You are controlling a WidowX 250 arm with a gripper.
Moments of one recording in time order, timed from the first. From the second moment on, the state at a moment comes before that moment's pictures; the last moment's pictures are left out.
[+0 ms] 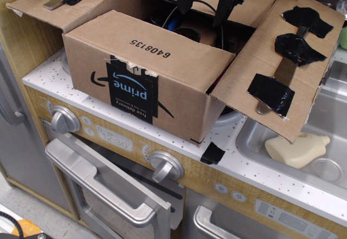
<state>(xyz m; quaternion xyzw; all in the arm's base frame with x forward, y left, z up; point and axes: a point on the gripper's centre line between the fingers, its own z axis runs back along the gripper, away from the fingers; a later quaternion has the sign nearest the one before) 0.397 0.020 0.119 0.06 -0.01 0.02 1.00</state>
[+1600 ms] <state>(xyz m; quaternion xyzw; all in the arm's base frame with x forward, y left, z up) 0.359 0.022 0.115 0.05 0.15 0.03 0.99</state>
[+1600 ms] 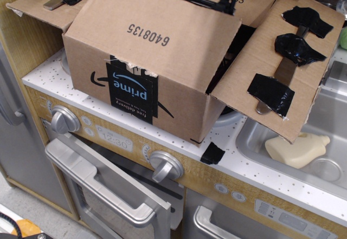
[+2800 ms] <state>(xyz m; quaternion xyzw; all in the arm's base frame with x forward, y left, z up) 0.253 0.014 0.164 0.09 0.20 0.10 0.97</state>
